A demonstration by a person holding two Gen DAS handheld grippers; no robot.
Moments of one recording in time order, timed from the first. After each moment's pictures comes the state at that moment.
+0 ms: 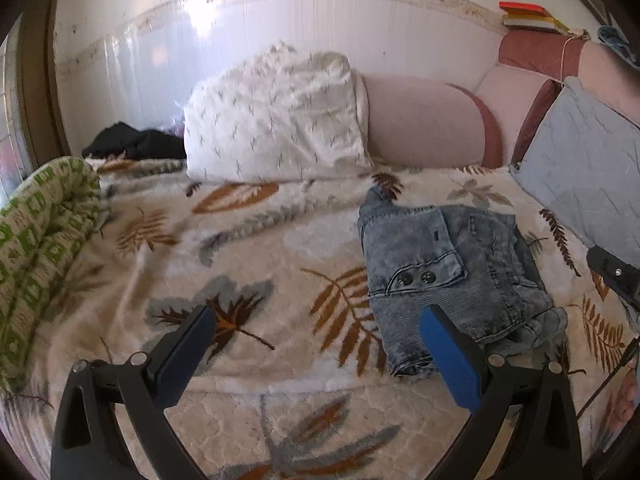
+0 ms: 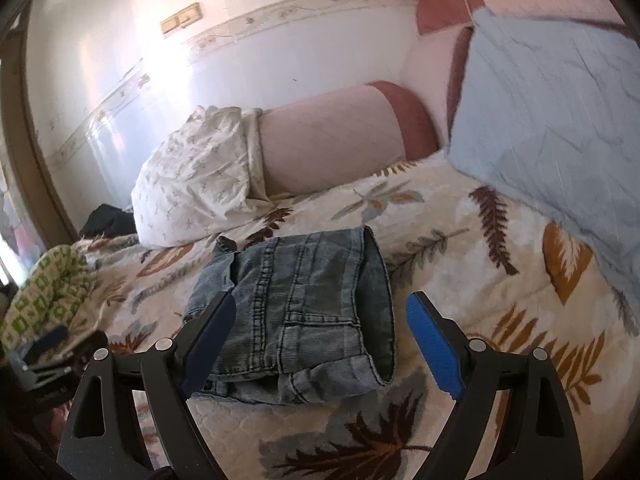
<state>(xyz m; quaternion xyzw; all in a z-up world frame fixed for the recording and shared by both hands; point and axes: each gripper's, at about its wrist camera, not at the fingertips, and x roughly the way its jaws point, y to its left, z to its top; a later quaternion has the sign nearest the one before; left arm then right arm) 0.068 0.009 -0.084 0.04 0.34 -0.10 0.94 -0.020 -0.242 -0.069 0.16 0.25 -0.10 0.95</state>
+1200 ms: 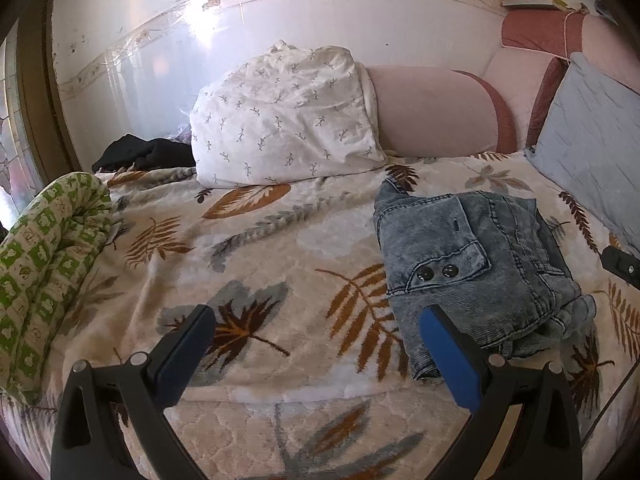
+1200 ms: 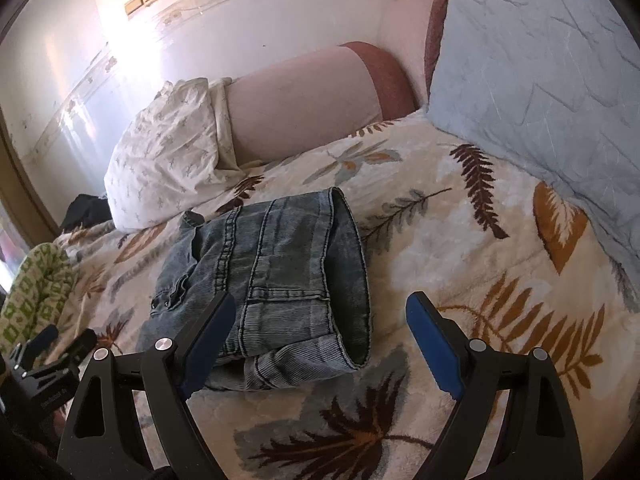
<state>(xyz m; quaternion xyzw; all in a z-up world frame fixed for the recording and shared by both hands) 0.071 -0.001 -0.090 0.08 0.33 -0.07 0.94 -0.009 -0.258 -0.086 0.17 0.31 -0.12 0.93</state>
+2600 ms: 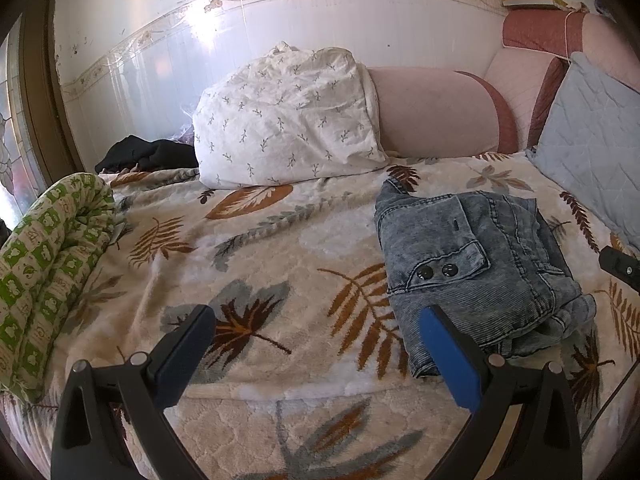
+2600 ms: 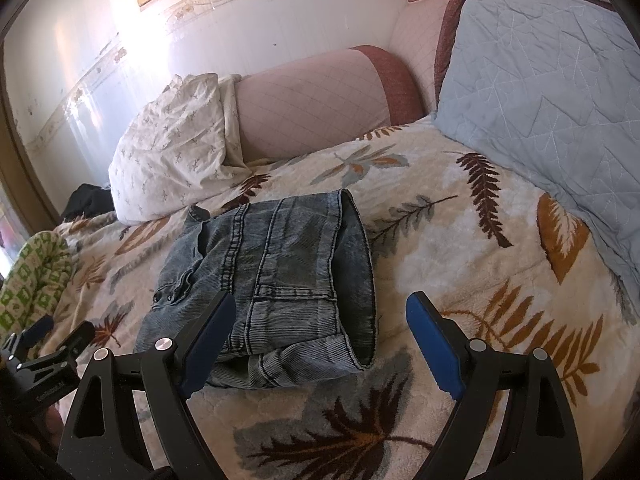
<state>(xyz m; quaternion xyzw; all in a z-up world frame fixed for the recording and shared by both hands) 0.068 -0.002 -0.089 0.08 0.32 -0.07 0.94 -0.007 -0.253 -0.086 0.15 0.31 -0.12 0.93</state>
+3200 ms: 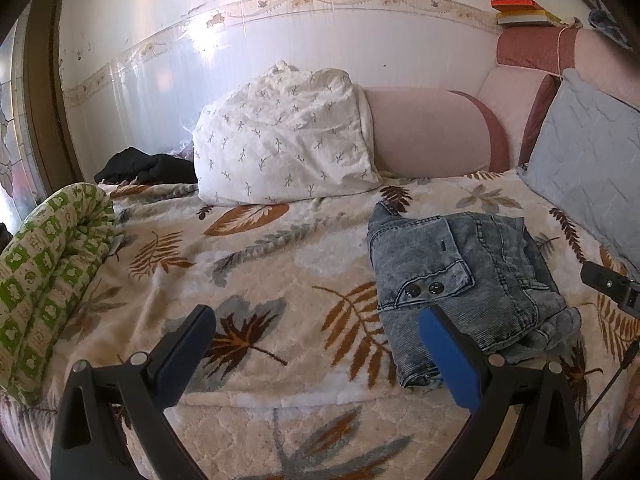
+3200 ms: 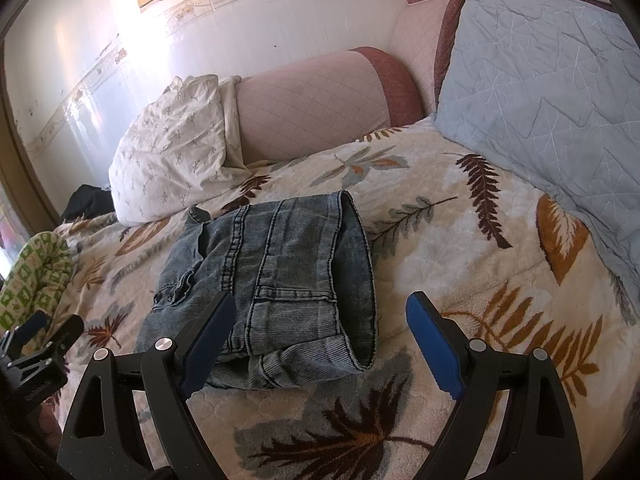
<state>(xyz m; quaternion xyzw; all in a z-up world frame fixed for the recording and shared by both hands) 0.057 -0.002 -0.075 0.07 0.29 -0.08 0.95 -0.007 -0.253 -0.085 0.15 0.31 -0.12 0.93</state>
